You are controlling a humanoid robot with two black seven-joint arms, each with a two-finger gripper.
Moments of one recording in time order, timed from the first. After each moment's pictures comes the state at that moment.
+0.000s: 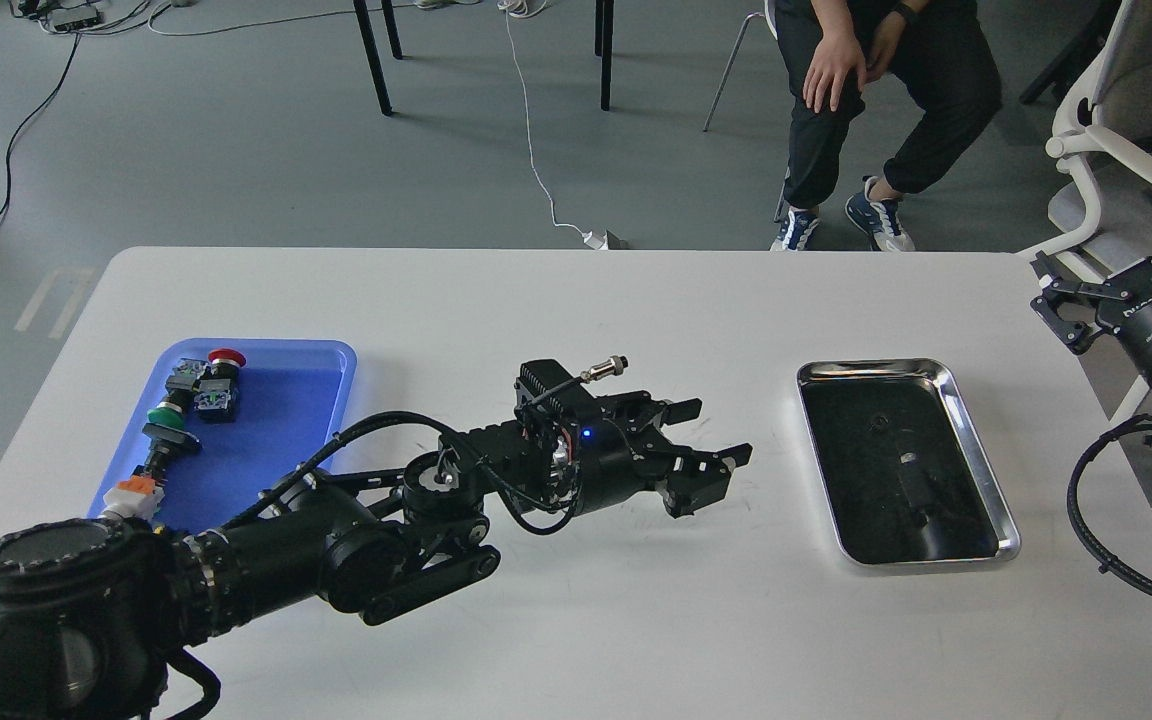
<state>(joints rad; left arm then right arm) -0.82 -0.04 -0.23 -0.89 1.80 0.18 -0.30 0.51 -0.65 0.85 0.78 0.34 0.49 0.12</state>
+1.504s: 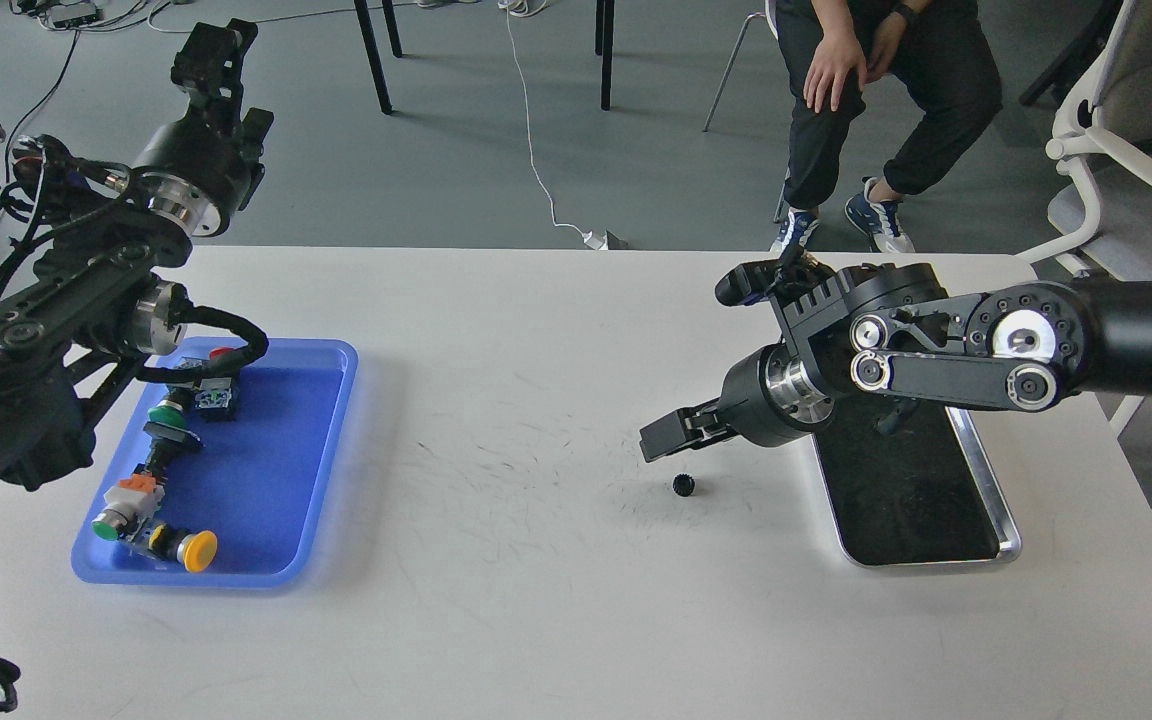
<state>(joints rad) -0.85 0.46 -0.67 -0.89 0.53 0.15 -0.29 1.47 -0.30 -0.49 1.22 -0.77 0.45 -0.09</state>
